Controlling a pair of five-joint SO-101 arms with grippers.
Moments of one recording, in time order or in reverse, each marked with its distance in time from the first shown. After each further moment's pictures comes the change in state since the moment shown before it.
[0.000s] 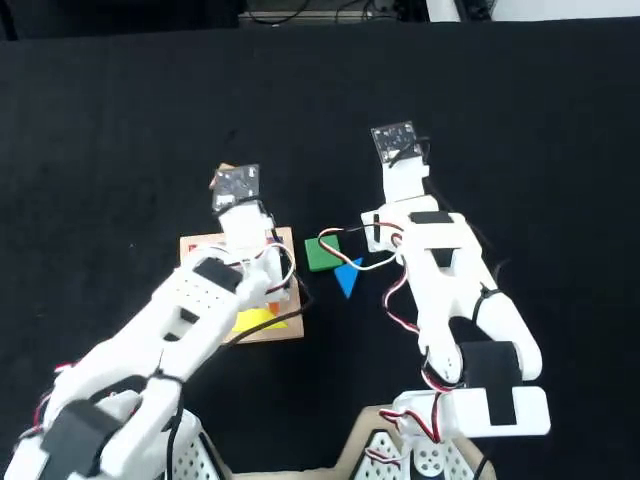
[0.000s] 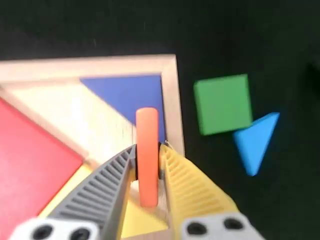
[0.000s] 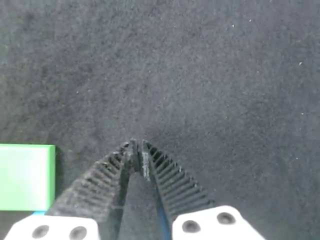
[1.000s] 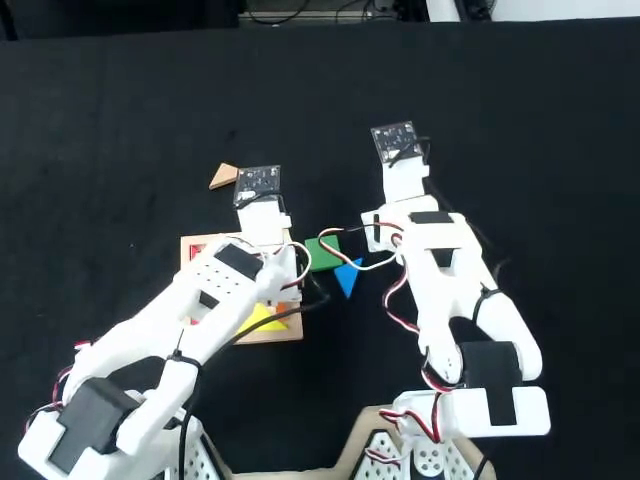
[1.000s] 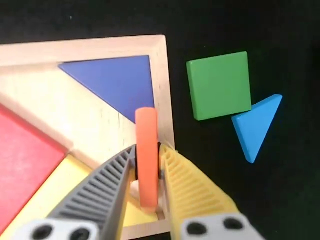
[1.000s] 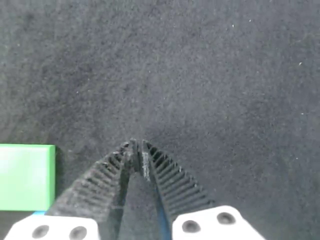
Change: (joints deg) left arm 3.1 5.2 -7.0 7.0 0.5; right arm 0.0 0.0 0.0 0.0 0.0
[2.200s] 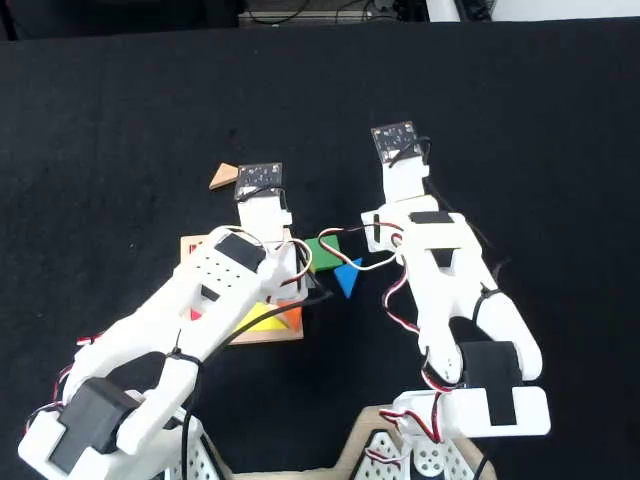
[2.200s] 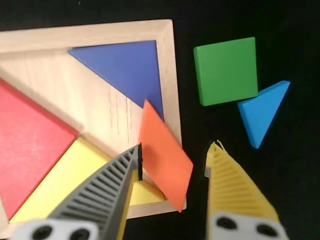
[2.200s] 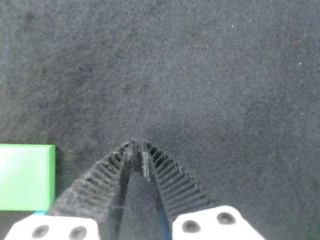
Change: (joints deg) left arm 0.0 0.6 -4.7 8.8 -0.3; right arm 0.0 0.0 0.0 0.0 0.0
